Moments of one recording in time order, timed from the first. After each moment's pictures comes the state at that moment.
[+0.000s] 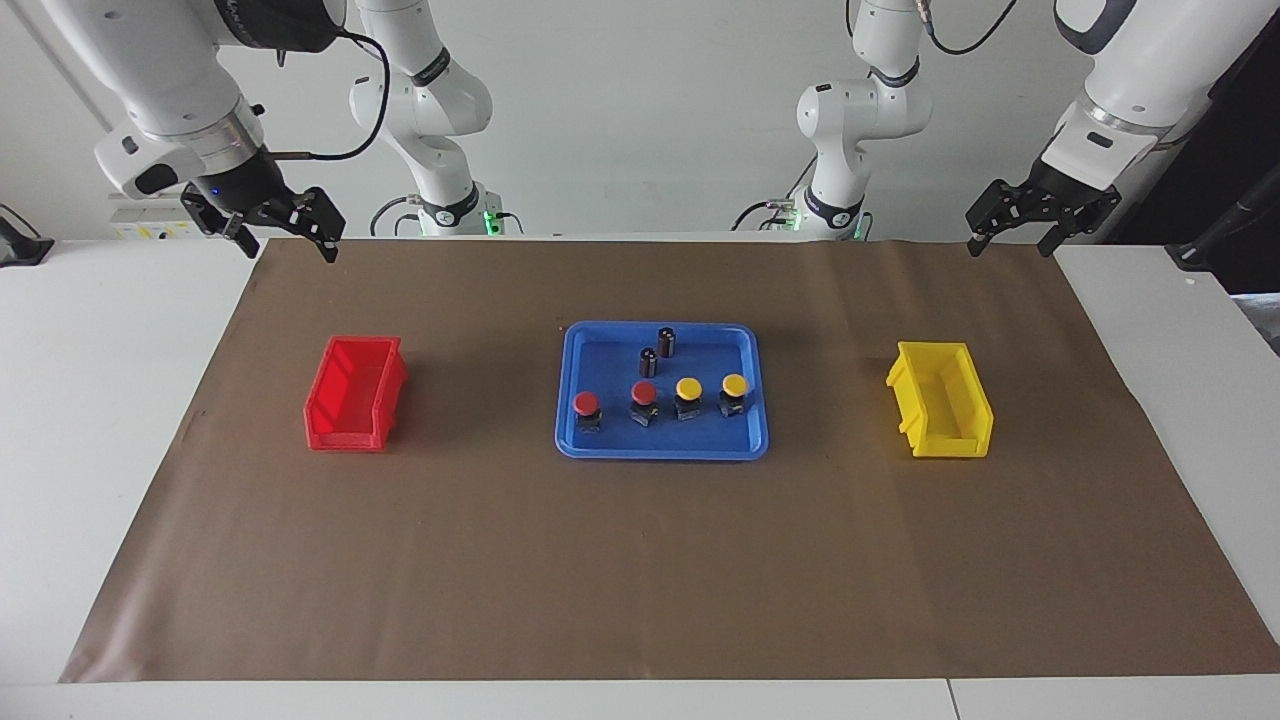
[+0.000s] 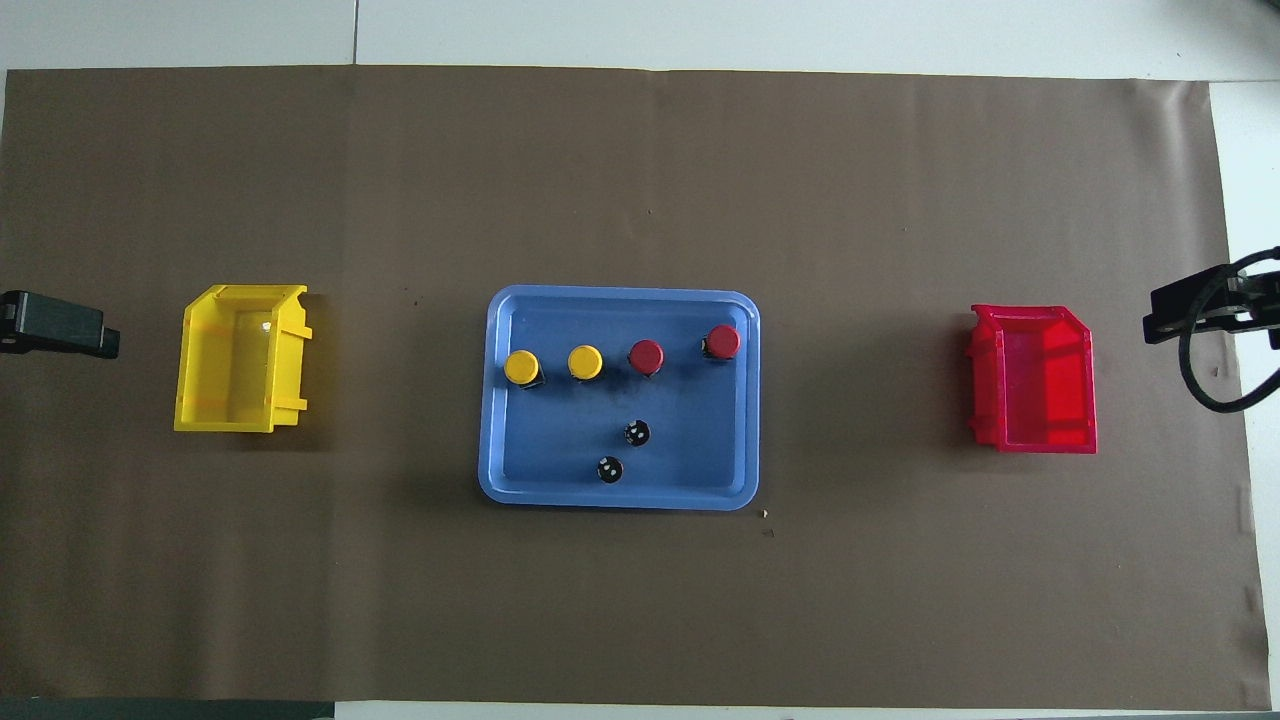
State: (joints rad) left arm -0.02 -0.11 -0.03 -1.67 -0.04 1.52 0.02; right arm -0.01 -0.02 -0.03 -1.55 -0.03 1.43 0.03
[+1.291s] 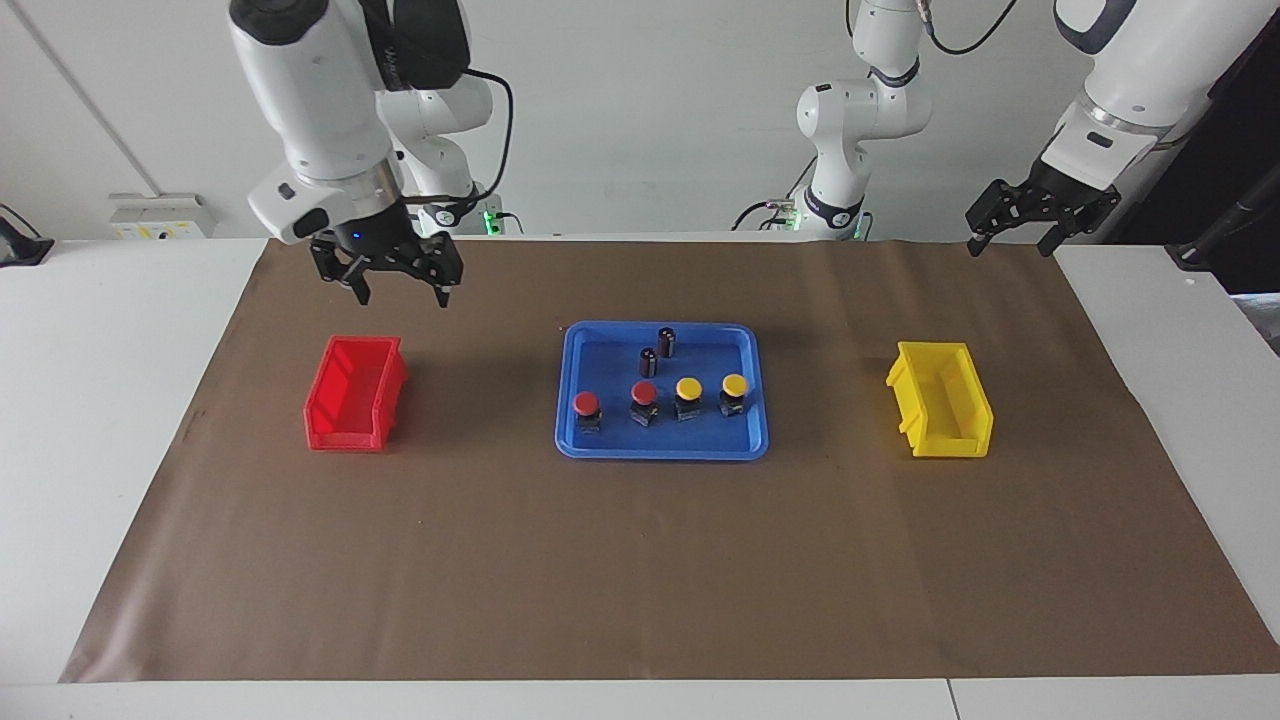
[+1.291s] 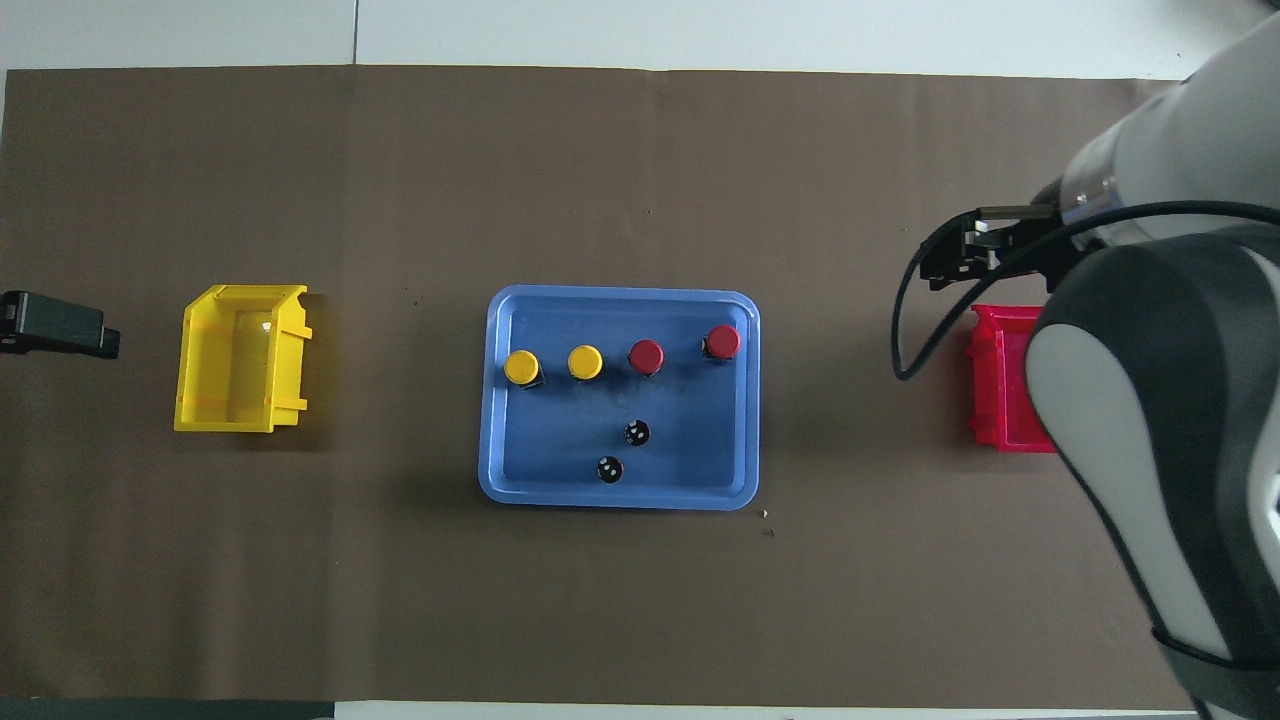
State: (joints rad) left arm -0.02 -0.11 -0.03 -1.67 -0.04 1.52 0.02; right arm 0.27 0.17 0.01 -1.49 -0.02 1.65 0.36
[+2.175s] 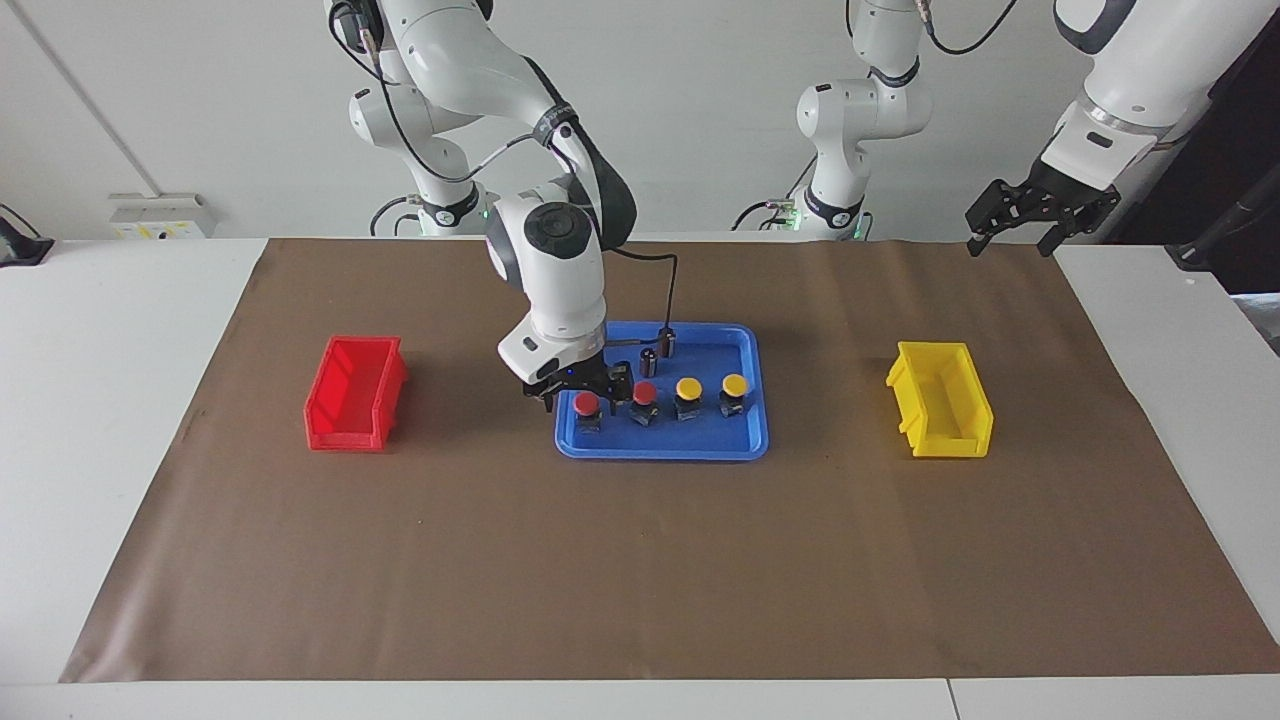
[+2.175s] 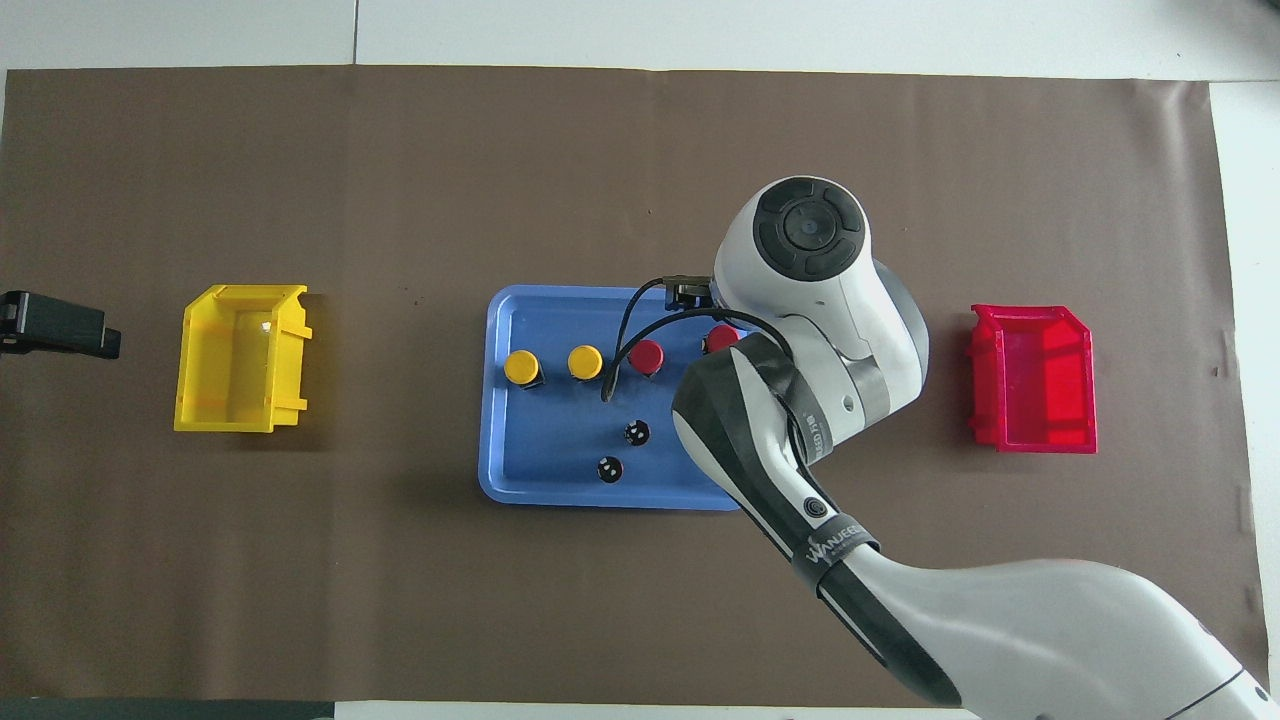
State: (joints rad) left arm -0.02 -0.11 -0.04 -1.67 -0.04 1.52 0.02; right arm 0.45 0.34 0.01 -1.76 -0.02 2.16 0.57
